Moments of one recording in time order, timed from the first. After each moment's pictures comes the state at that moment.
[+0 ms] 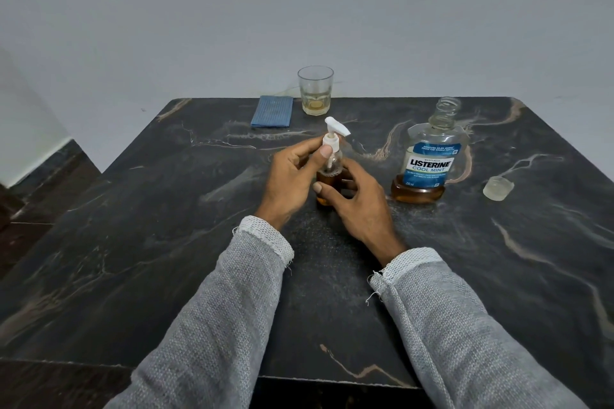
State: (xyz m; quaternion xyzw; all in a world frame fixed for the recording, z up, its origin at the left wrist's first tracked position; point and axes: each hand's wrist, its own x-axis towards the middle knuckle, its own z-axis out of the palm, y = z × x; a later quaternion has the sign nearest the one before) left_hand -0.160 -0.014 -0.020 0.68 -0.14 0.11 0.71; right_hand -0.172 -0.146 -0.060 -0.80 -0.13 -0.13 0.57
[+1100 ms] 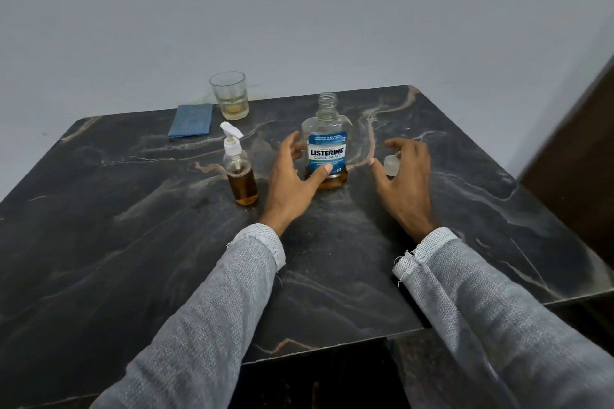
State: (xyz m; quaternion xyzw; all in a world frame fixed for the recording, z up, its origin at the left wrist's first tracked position) left_hand -0.172 -0.130 -0.033 0.80 -0.12 0.08 0.58; right_hand -0.204 -0.323 -0.042 -0.88 0.07 -0.33 0.35
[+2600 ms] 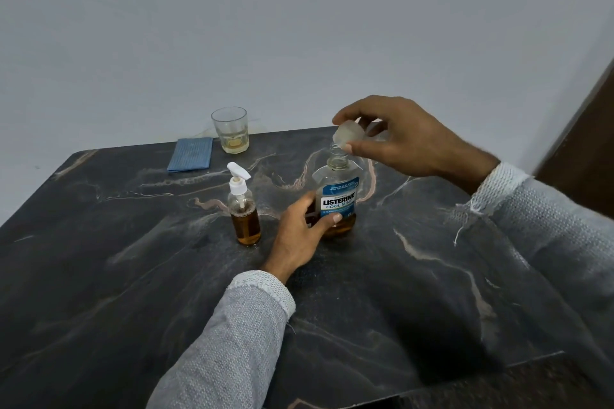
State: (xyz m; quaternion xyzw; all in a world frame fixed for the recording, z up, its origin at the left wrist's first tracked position) left_hand -0.167 -0.128 -0.046 0.77 -0.20 0.01 0.60; right_hand -0.191 -0.307 0.121 -0.92 -0.22 -0.17 0.27
